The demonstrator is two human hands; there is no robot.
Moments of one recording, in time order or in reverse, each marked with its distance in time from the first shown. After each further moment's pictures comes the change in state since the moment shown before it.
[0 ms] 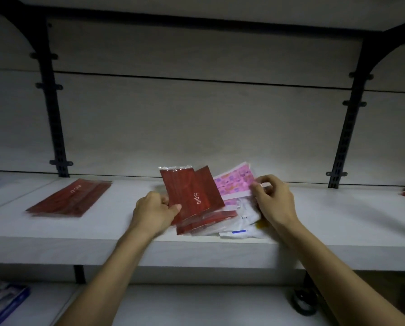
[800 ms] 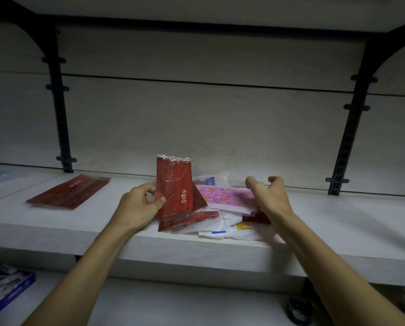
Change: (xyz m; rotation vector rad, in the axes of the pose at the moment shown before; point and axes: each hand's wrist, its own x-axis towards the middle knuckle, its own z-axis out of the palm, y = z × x) left_hand -0.009 0.008 -0.003 -0.120 0.080 0.057; right_hand 0.009 -0.018 -0.029 0.033 -0.129 0.322
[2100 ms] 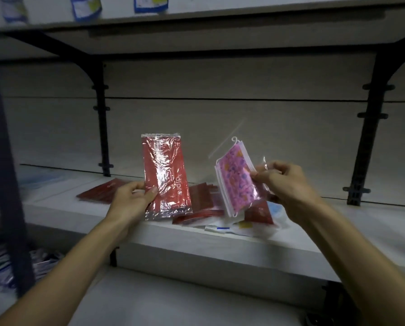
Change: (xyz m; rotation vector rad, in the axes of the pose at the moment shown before) left_hand -0.055 0.028 -0.045 -0.438 0.206 -0.204; right_hand -0.044 -0.050 -0.058 0.349 -0.303 -0.192
